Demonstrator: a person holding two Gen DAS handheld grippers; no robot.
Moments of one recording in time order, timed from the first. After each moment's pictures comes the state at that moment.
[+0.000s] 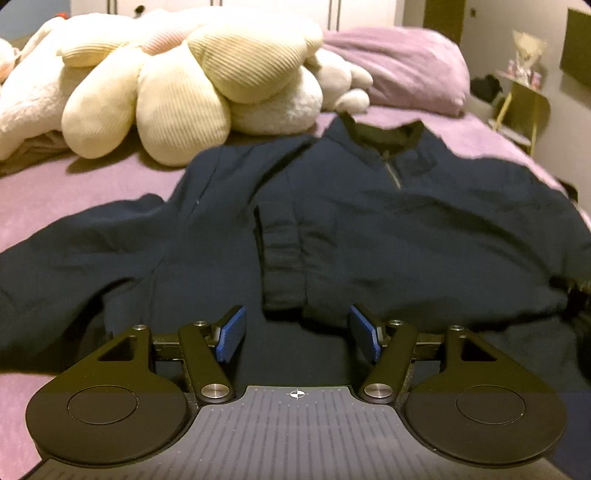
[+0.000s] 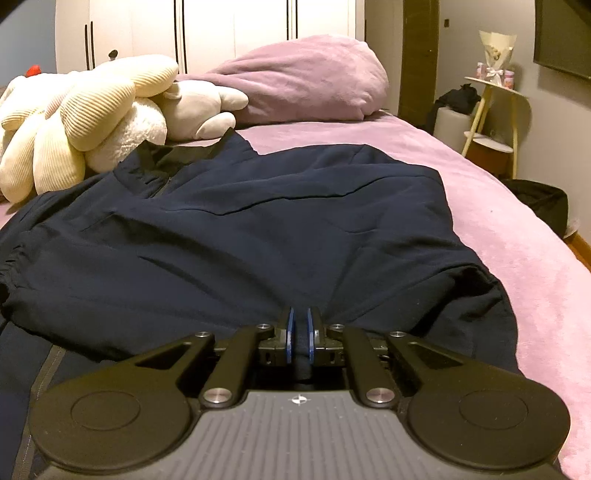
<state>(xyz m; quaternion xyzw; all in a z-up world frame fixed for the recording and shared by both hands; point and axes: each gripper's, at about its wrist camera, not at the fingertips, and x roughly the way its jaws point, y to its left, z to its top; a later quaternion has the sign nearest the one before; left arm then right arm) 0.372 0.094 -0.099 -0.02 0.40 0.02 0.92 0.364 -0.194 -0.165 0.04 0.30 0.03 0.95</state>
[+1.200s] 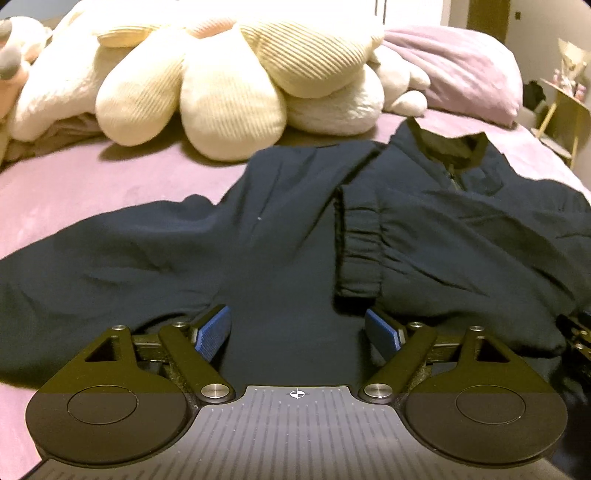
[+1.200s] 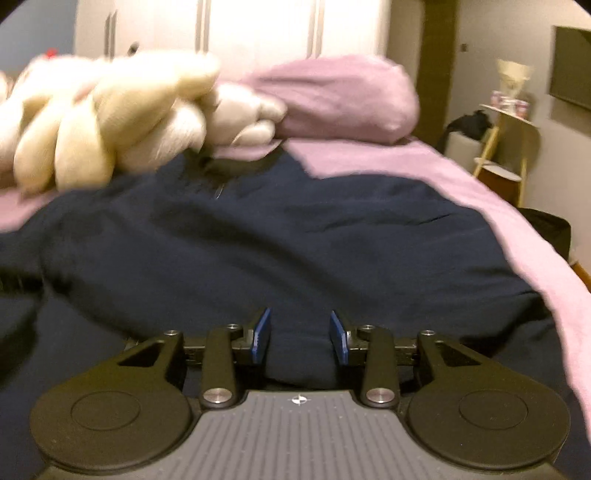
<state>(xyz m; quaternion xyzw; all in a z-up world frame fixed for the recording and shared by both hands) 0.401 0.134 -0.095 -0.04 0.41 0.09 0.91 0.363 -0.116 -0.157 -0.02 0.29 0.03 0.96</state>
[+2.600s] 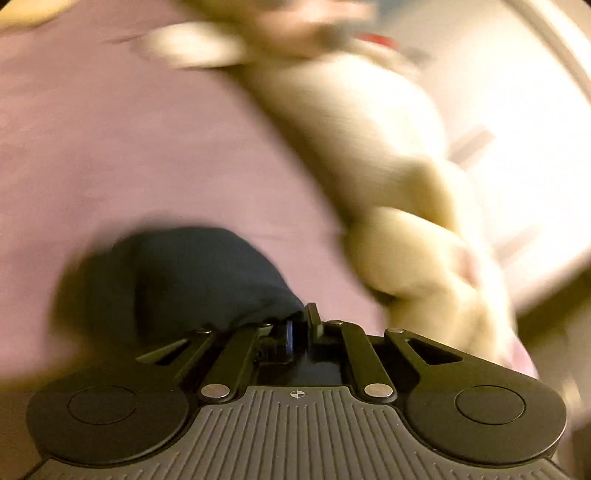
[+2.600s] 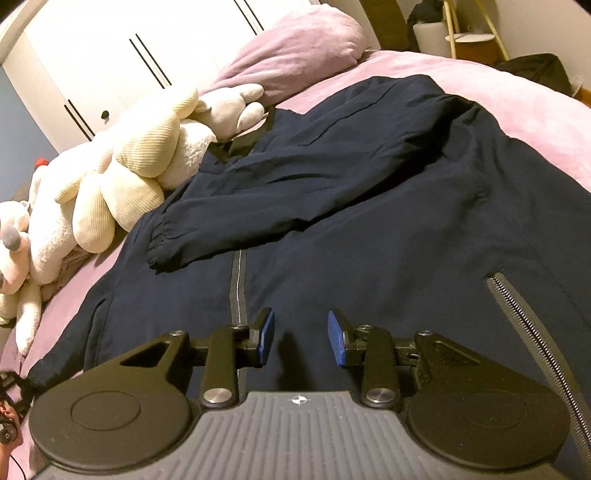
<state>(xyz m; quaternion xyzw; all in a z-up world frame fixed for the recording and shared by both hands) 0.244 0.438 -0.041 -0.43 0.19 0.18 0.87 0.225 -0.160 -0.152 0.26 0.34 0.08 0.90</state>
